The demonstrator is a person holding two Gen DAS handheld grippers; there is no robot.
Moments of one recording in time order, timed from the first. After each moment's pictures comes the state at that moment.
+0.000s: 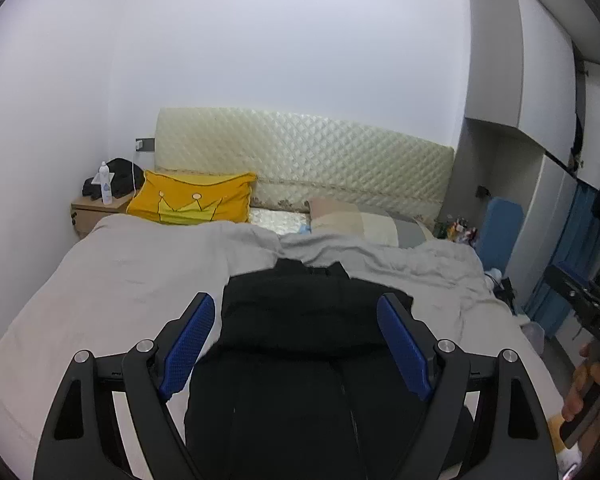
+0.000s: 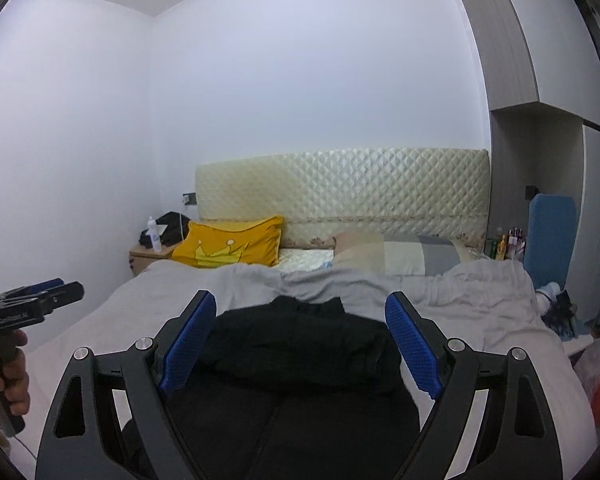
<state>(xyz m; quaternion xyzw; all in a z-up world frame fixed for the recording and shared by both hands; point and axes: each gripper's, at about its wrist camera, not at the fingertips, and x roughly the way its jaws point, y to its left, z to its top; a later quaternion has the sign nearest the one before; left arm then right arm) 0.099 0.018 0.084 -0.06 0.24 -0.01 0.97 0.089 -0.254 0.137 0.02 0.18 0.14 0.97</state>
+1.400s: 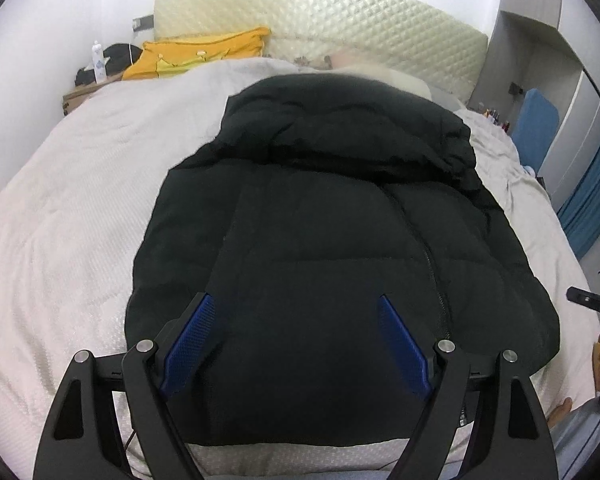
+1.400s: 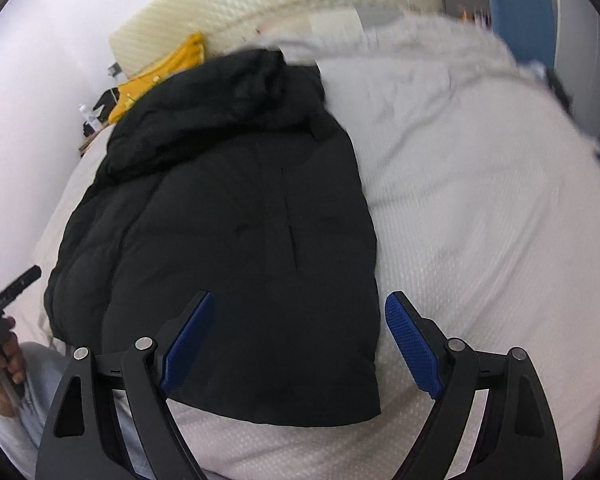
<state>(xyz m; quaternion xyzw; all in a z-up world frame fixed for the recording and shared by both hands) 0.128 0.016 -0.180 -0.06 0.44 0.00 0.90 0.103 -0.397 -0.147 0.11 0.51 0.10 0.85</state>
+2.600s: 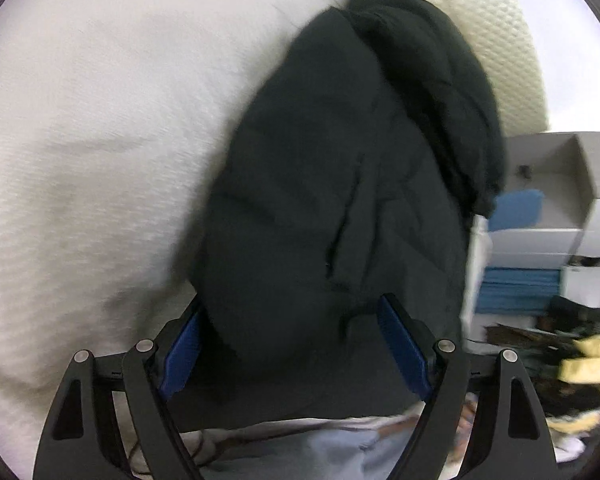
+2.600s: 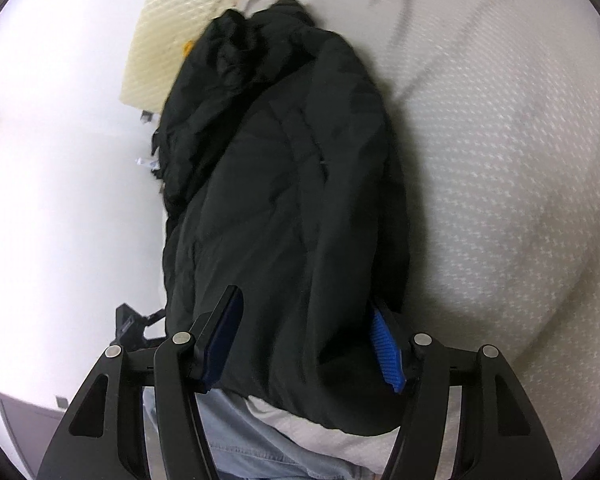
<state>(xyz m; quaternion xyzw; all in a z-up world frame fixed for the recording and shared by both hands) 0.168 0.176 -0.284 -0.41 0.59 -0.08 0.69 0.107 -0.440 -0.208 0.39 0.56 0.20 0.70</state>
